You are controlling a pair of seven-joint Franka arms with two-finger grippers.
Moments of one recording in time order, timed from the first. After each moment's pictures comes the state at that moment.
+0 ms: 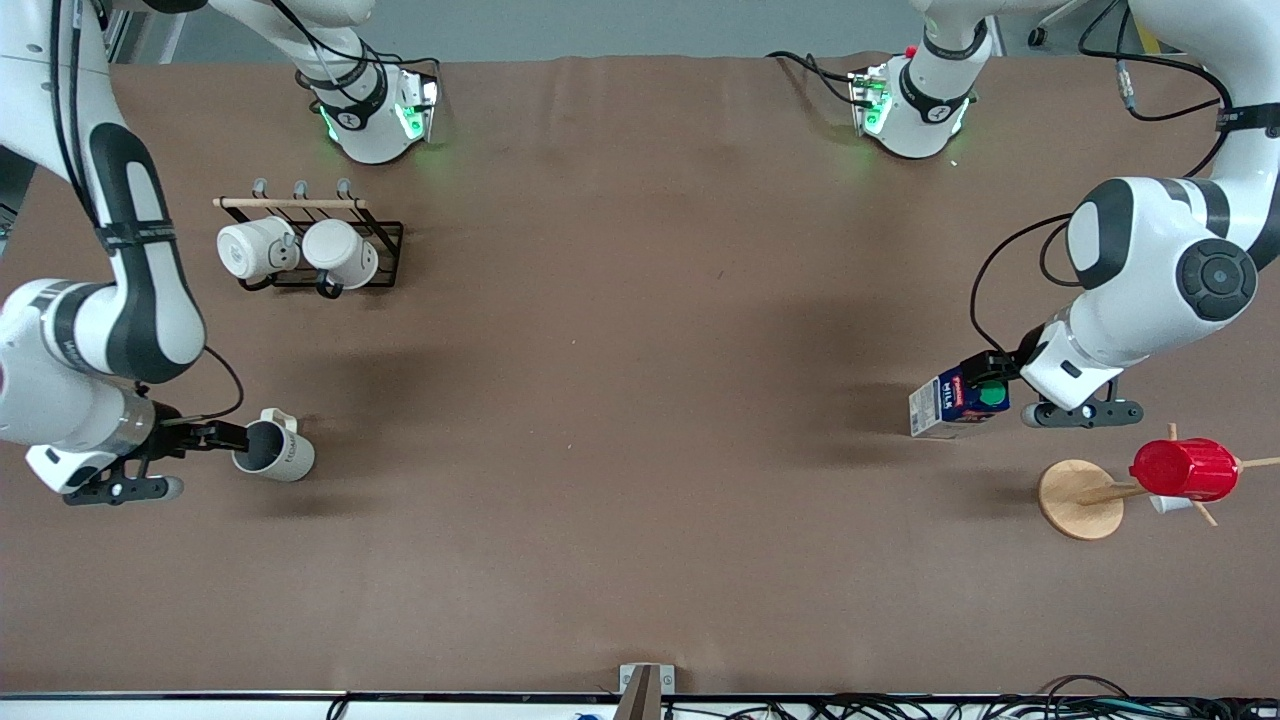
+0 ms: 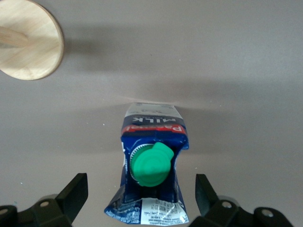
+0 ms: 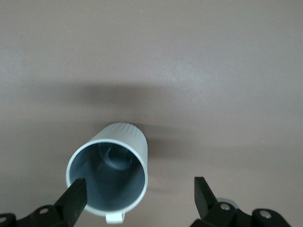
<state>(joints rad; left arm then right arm) 0.06 0.23 -0.14 -1.96 0.00 2.13 -0.08 -0.12 0.52 -0.03 -1.71 0.01 2.24 -0.23</state>
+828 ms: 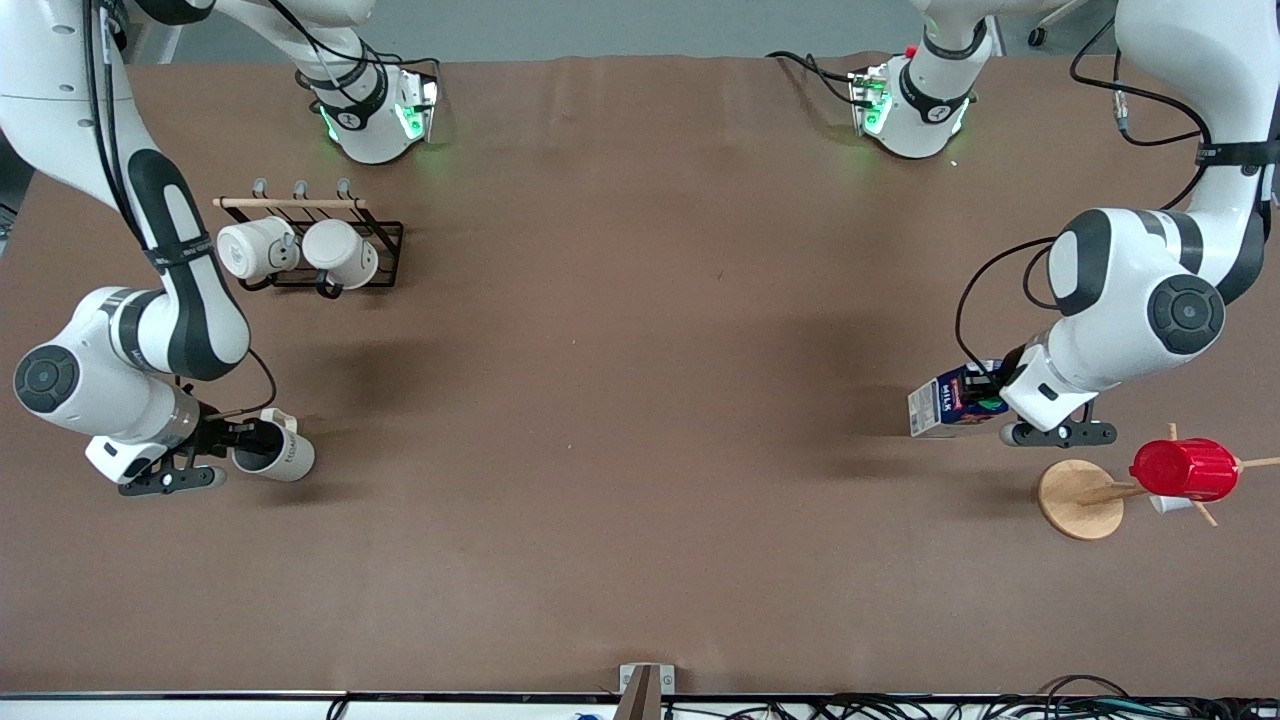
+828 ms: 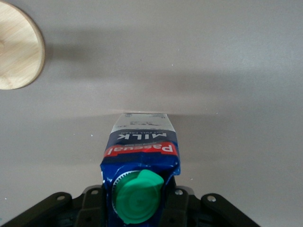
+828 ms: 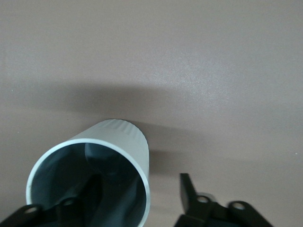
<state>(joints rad) 0.05 0.31 -0.14 -1.89 0.00 2.14 -0.08 -0.12 0.56 -0.03 -1.80 0.01 2.37 -0.28</state>
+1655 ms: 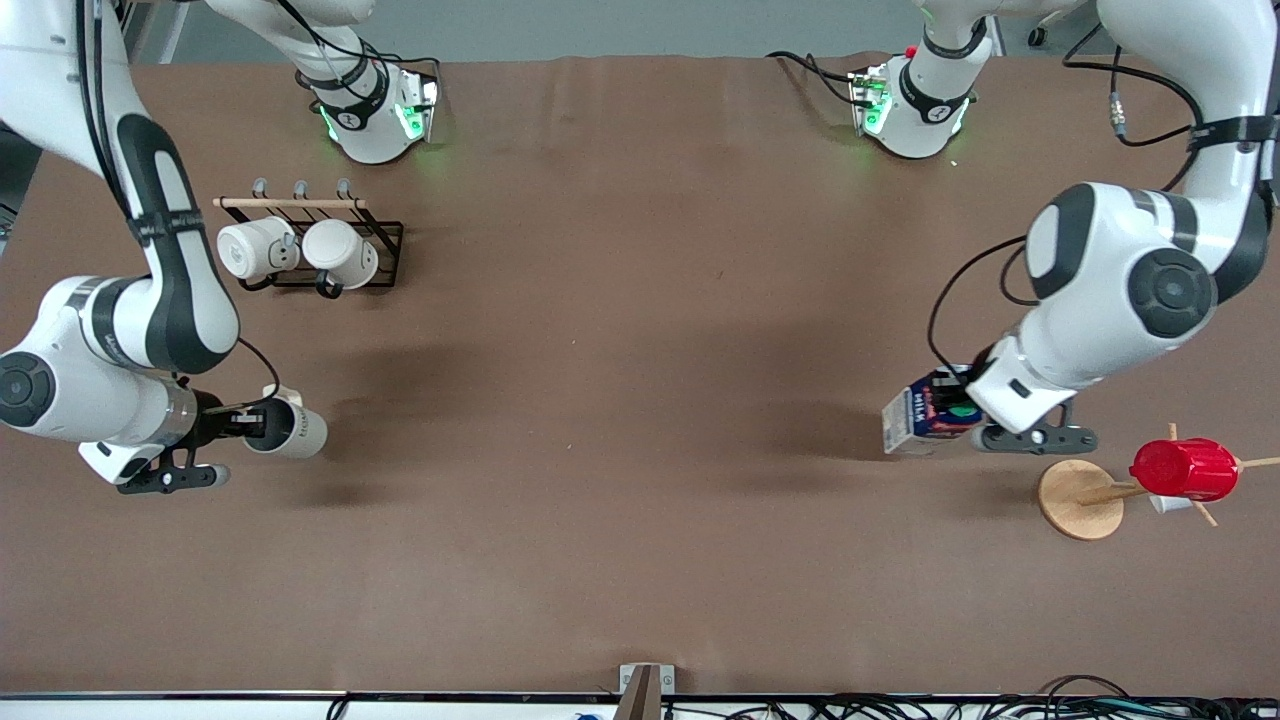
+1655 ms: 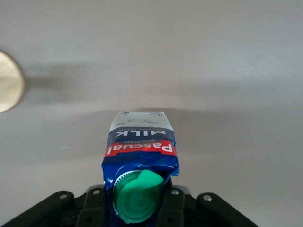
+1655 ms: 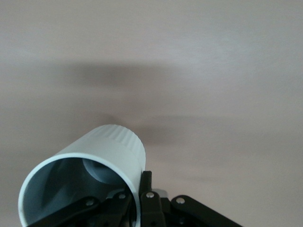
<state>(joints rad) -0.08 0.32 -0.18 -1.71 0.00 2.02 -0.21 -0.06 0.47 0.03 -1.66 0.01 1.99 -0.07</state>
